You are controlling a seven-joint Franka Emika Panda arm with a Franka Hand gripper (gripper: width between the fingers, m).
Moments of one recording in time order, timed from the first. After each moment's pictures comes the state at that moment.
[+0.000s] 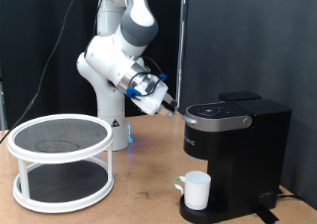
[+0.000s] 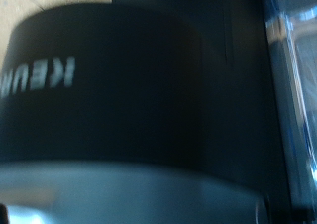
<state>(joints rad) -0.32 -0.43 0.19 -2.72 1.39 2.19 1.82</state>
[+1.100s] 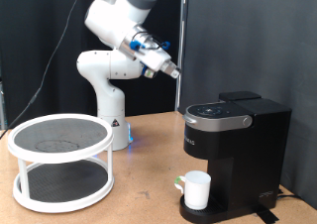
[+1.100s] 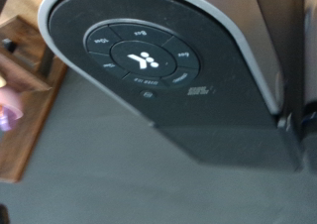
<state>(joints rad) -0.33 -0.58 0.22 -2.61 1.22 2.17 1.94</state>
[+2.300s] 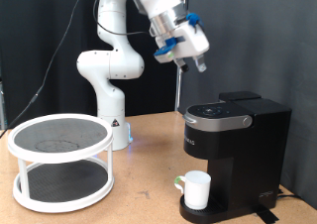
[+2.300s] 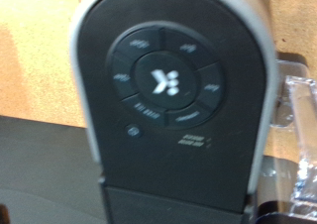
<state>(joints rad) -0.34 -0.39 0.36 -2.28 0.61 2.09 2.08</state>
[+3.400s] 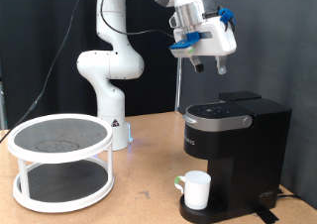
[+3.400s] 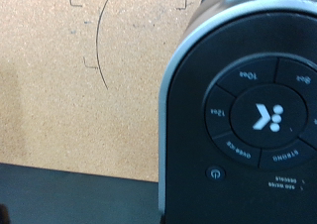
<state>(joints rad) -0.35 -0.14 0.42 -2.03 0.33 2.06 2.28</state>
